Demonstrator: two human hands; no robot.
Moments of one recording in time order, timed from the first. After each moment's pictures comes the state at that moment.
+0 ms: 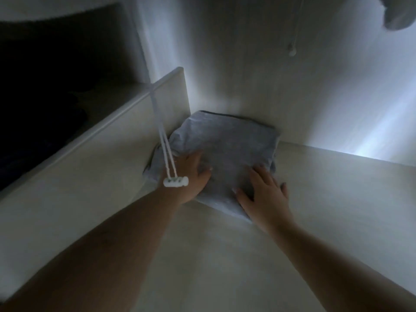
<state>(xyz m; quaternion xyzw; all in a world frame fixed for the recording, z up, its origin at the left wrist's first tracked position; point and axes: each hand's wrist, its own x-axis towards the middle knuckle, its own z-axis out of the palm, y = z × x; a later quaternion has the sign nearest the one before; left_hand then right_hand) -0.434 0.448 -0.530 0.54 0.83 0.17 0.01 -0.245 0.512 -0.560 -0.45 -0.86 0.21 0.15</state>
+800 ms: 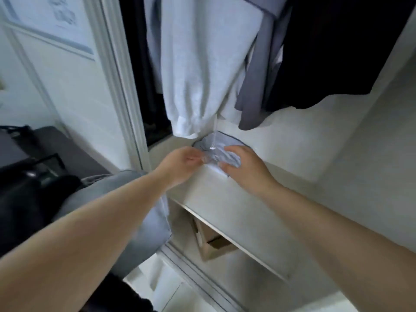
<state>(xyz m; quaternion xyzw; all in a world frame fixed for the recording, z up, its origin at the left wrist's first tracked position) -0.187 0.125 -0.233 0.40 0.79 0.44 0.17 -0.044 0.245 -0.210 -0.24 -0.90 0.32 0.17</state>
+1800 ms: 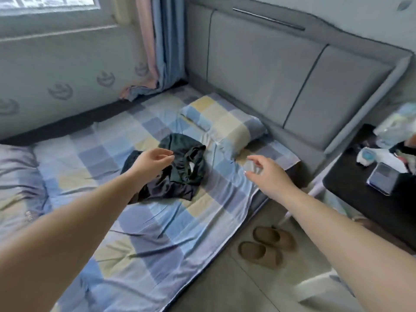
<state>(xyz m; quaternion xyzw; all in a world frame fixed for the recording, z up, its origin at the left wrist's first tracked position) 0.295 -0.867 -0.252 -0.47 0.73 0.47 -0.18 0.049 -0.678 -0.233 0.46 -0.82 0.27 -0.20</state>
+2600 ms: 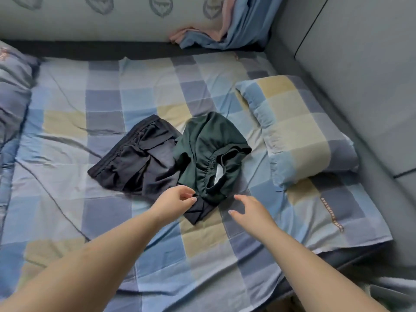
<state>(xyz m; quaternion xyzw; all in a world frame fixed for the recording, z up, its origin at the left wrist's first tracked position) 0.188 -1.021 -0.572 -0.60 0.61 0.51 -0.11 -0.030 -0.973 -0.546 0.57 -0.75 0.01 -0.34</state>
